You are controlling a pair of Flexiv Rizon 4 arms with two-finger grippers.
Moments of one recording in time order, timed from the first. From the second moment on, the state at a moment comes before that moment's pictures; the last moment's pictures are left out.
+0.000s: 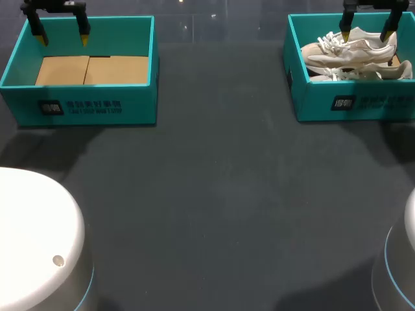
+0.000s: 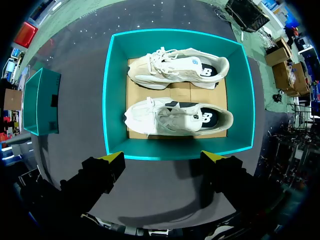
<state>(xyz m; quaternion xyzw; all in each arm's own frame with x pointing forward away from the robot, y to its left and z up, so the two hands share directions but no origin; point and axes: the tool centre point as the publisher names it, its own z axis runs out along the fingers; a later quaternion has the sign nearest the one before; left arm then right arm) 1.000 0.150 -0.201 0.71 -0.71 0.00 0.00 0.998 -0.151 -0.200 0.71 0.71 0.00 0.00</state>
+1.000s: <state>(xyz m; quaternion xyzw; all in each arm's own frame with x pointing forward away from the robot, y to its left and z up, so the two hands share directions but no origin) 1.000 0.150 -0.201 0.71 -0.71 0.00 0.00 1.001 -0.220 -0.243 0.72 0.69 0.01 0.04</state>
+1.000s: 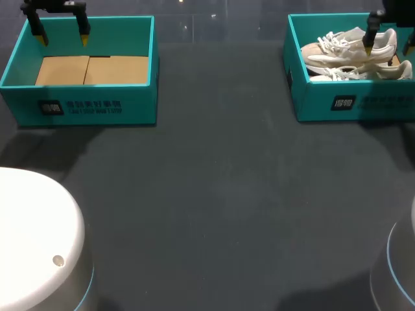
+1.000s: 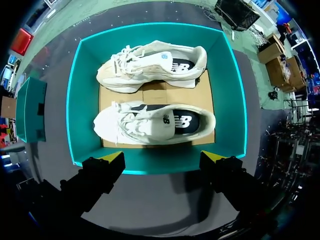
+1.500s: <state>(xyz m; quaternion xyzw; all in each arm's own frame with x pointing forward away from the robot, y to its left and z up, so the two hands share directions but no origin) 1.000 0.150 -0.201 0.71 -0.71 0.00 0.00 0.999 -0.227 -0.249 0.74 0.67 0.02 0.04</state>
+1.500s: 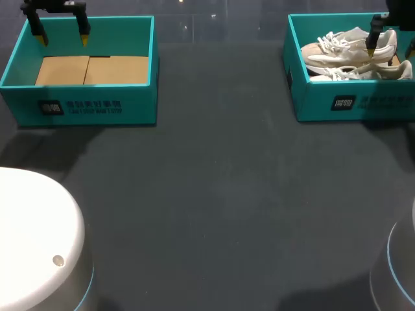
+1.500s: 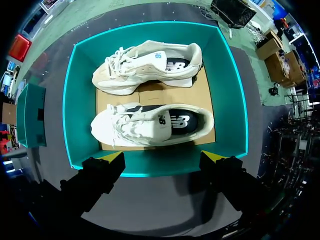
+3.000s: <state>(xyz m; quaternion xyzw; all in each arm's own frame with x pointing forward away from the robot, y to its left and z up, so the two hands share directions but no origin) 1.000 0.150 -0.201 0.71 -0.71 0.00 0.00 1.036 -0.317 -0.319 0.76 0.64 -0.03 0.08</state>
